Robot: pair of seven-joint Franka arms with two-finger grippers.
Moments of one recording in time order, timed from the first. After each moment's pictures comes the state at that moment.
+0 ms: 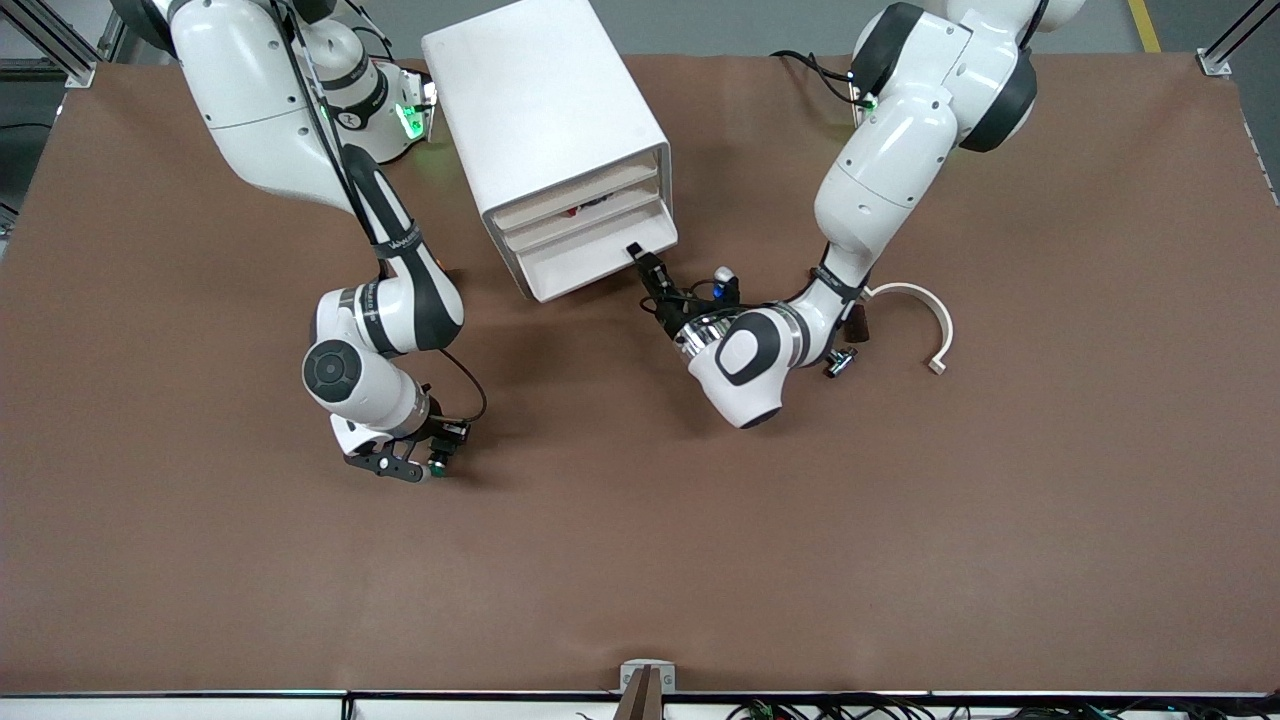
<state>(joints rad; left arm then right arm) -0.48 1.05 -0.15 -1.38 -1.09 1.46 -2.33 0.37 0.64 -0.09 -1.80 0.18 2.40 0.44</state>
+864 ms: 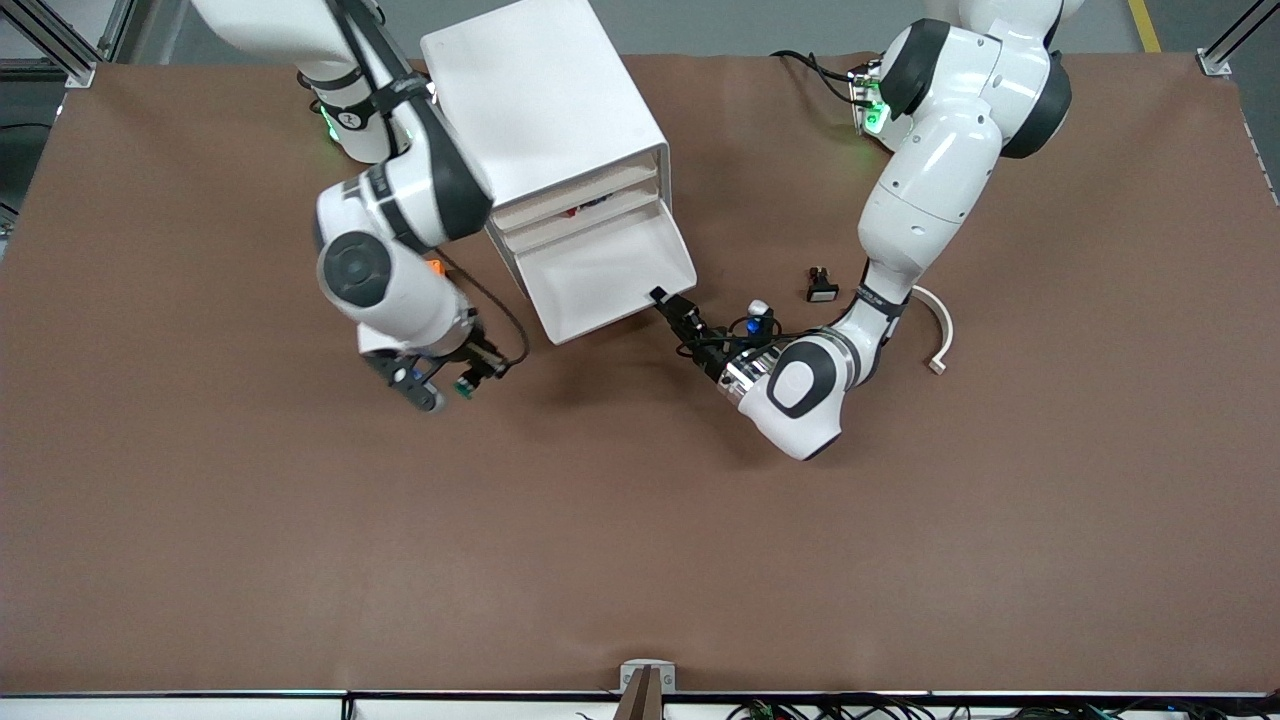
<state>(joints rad) -0.37 1.05 -0.14 -1.36 -1.10 1.51 -2.33 0.59 0.34 -0.07 -1.82 0.19 2.11 1.17</state>
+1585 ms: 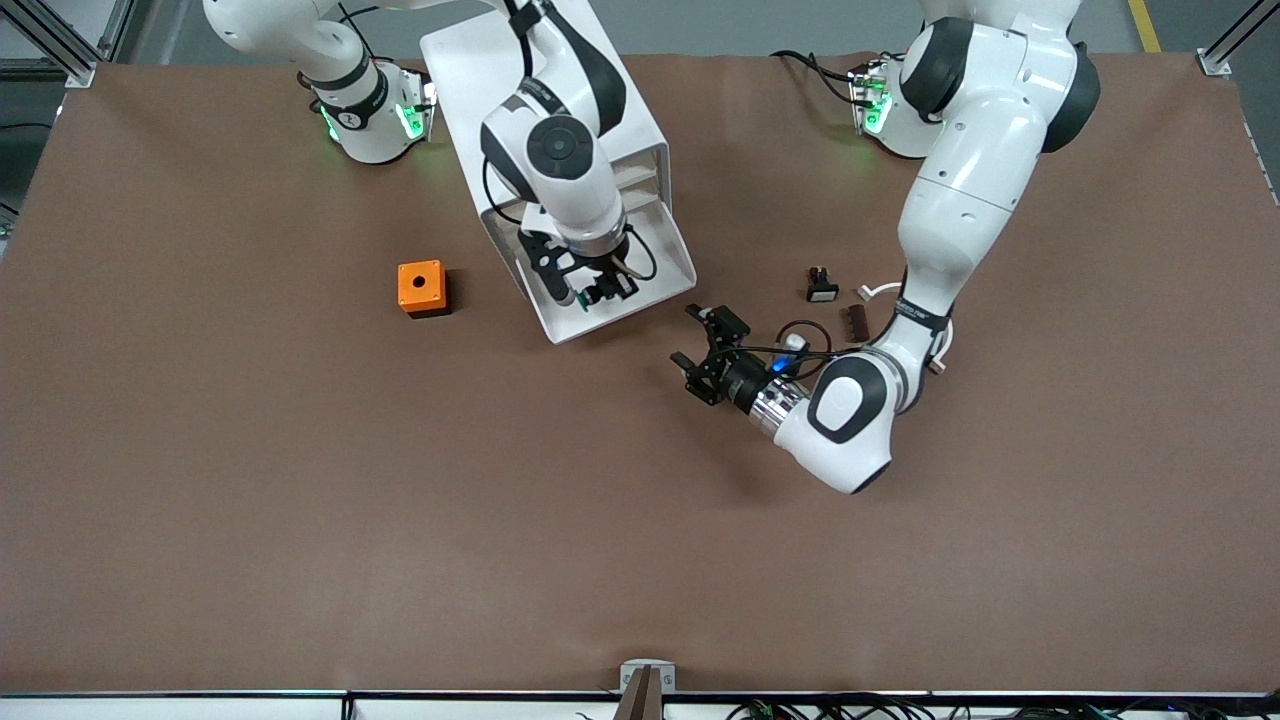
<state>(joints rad) -0.30 1.01 -0.13 -1.21 -0.97 1.48 -1.70 0.92 0.37 -0.07 -1.88 0.19 2.27 1.82</state>
